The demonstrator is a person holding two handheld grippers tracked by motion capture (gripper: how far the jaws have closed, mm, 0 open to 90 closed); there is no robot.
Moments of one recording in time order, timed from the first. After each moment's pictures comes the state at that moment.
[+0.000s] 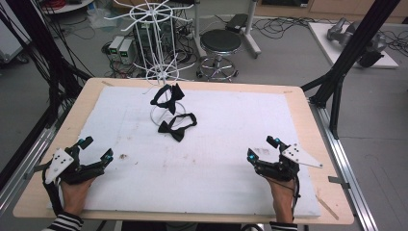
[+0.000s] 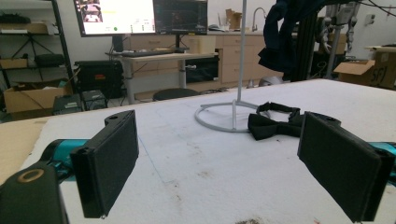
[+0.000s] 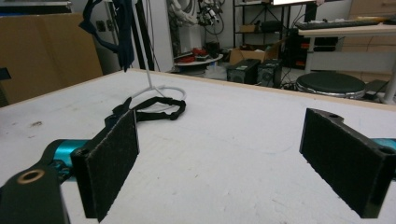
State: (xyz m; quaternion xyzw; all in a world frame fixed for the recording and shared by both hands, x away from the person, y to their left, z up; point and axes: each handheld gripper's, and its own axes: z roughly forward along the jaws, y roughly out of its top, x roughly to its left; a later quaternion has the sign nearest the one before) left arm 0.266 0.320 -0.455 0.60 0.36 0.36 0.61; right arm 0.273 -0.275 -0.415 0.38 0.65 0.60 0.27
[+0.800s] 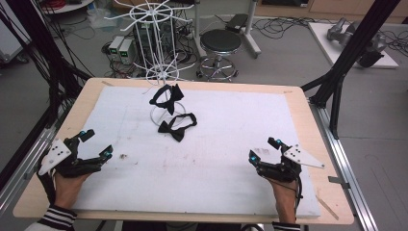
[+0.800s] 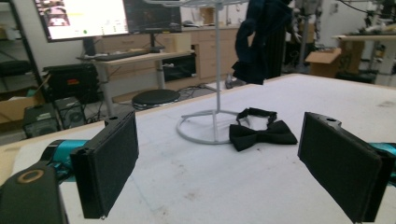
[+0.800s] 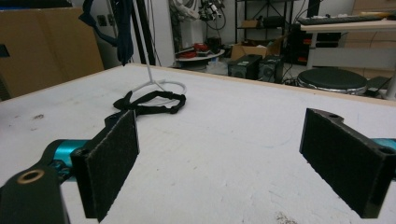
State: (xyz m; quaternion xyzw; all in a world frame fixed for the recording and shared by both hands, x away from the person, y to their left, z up) left arm 0.275 0.318 -0.418 0.65 0.30 0.34 0.61; right arm 0.270 -0.280 -0.415 0.38 0.66 0.59 0.27
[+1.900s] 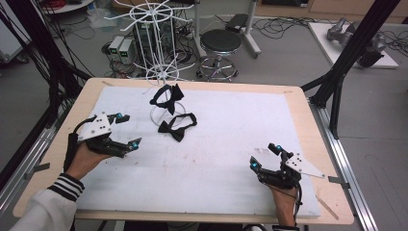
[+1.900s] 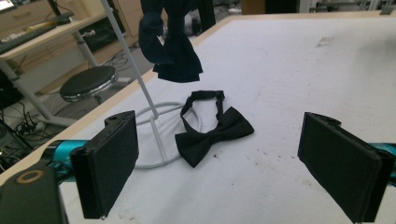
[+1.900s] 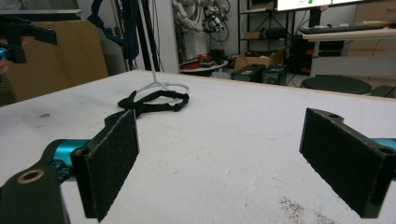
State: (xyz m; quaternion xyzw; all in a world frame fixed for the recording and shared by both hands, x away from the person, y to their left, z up) left arm 0.336 0.249 -0.374 0.79 0.18 0.25 0.53; right arm 0.261 -0.287 -0.440 0.36 0.64 0.62 0.27
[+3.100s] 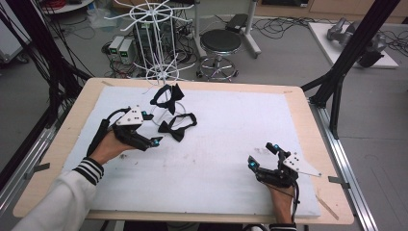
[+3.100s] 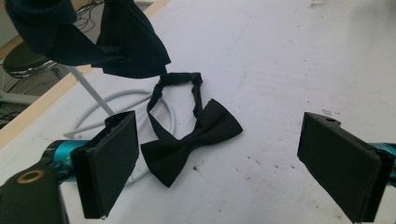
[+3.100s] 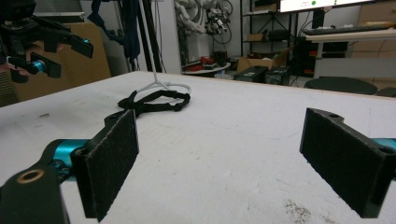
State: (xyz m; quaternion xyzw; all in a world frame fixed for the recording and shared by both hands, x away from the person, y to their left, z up) left arm 0.375 0.194 -0.379 0.85 0.16 0.19 0.46; right arm 0.267 -0.284 -0.449 0.36 0.64 0.62 0.26
